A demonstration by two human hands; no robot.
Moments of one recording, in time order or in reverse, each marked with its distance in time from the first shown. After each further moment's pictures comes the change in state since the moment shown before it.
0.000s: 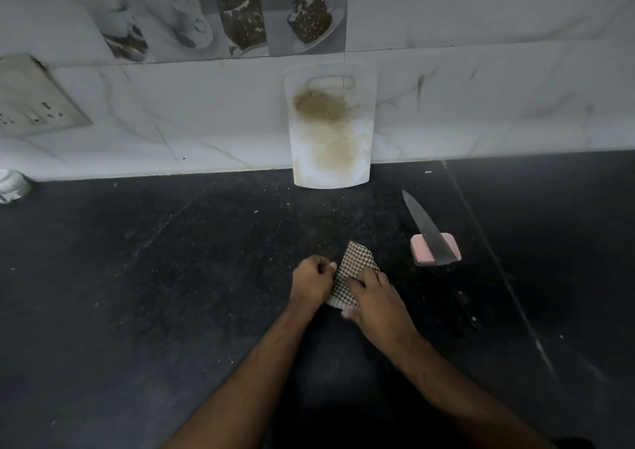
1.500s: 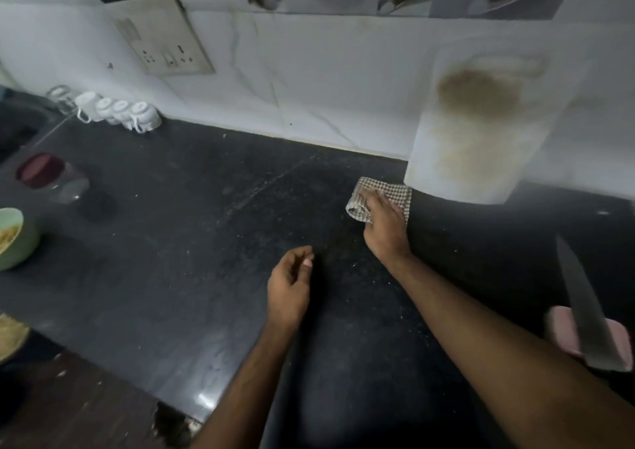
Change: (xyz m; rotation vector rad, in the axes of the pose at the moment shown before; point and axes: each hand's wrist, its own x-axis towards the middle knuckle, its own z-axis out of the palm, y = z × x) left_hand -0.005 -0.081 -0.118 -0.402 0.521 -0.086; right_hand 0.250 -0.086 0.054 0.392 0.146 -0.228
